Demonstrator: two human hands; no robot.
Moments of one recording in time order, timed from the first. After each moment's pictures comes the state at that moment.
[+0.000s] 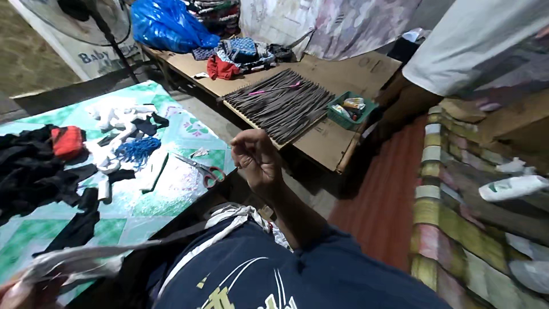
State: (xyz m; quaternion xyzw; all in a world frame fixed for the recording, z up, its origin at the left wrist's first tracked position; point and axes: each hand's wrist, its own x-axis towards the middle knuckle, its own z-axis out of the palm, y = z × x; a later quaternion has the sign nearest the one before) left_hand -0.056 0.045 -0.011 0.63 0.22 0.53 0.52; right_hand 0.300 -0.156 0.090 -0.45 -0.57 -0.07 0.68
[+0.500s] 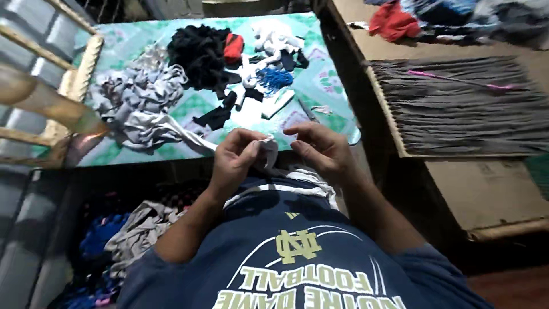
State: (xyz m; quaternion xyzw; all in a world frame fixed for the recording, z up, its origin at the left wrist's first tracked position) left_hand 0.021 -0.030 0.037 0.63 0.18 0.48 0.58; right_hand 0.239 -0.093 0.057 -0.43 -0.71 0.22 0.51
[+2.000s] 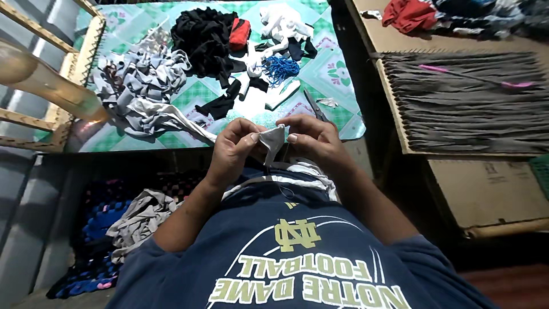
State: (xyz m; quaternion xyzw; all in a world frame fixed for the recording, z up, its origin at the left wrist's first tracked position) left_hand 0.016 -0.031 0.034 0.55 0.15 0.47 0.67; right_hand 0.233 -0.084 0.046 -0.38 -0.63 0.43 0.53
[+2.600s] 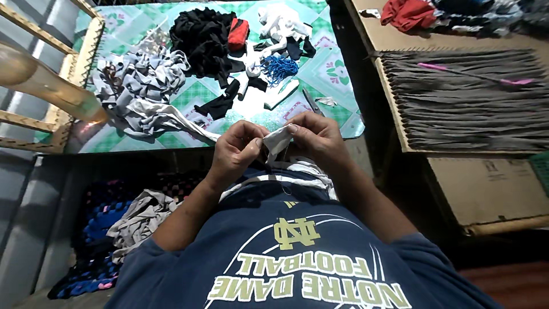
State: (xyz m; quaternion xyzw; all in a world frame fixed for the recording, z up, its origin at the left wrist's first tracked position) left_hand 0.018 -0.028 0.033 0.65 0.12 0.48 0.57; right_hand 0.230 -0.085 0.046 -0.42 -0.59 0.39 0.57
